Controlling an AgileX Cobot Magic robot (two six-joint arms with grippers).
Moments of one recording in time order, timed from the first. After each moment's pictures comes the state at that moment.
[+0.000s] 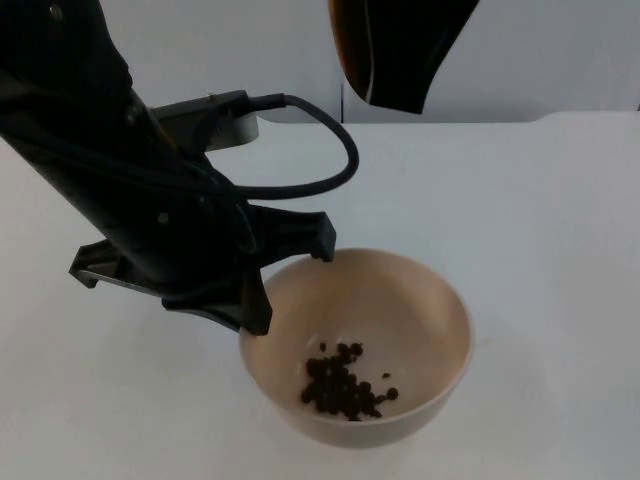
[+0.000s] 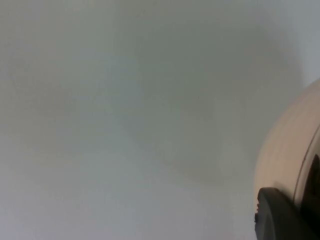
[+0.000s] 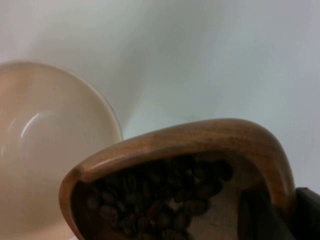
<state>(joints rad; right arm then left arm) 1.29 1.69 -1.40 -1.26 1.22 0.29 -0.53 1.68 -0.89 -0.41 0.55 -0.06</state>
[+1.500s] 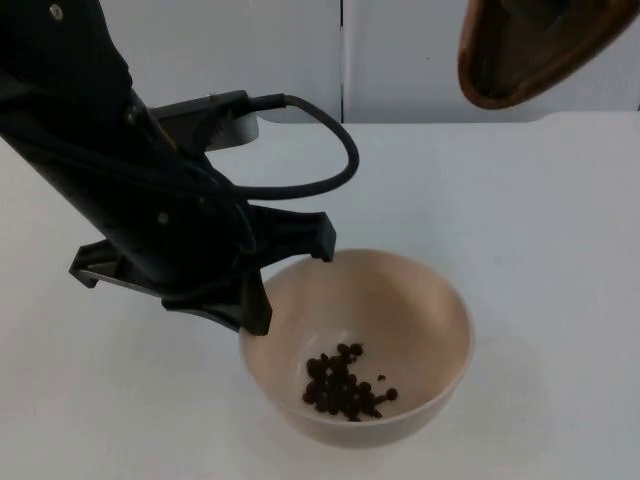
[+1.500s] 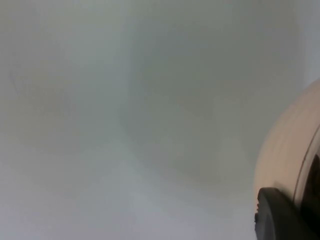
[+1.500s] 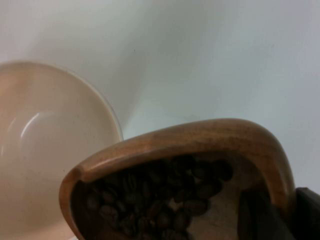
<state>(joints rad) 1.04 1.49 -1.40 -0.76 1.21 0.34 -0.53 1.68 -0.89 -0.41 0.55 -0.06</state>
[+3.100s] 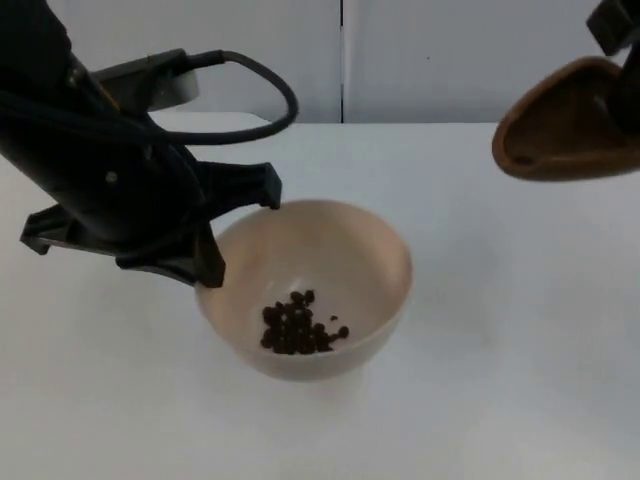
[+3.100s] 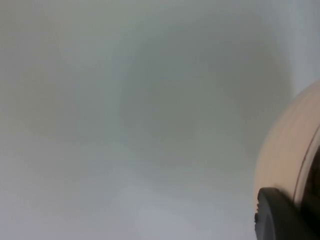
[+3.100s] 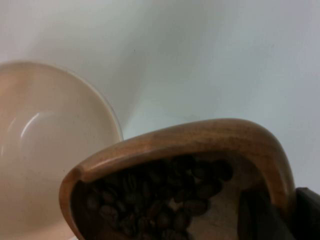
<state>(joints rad) 0.51 1.44 -1.17 -0.04 0.87 0.11 -0.42 1.64 -0.89 -0.39 0.53 -0.08</state>
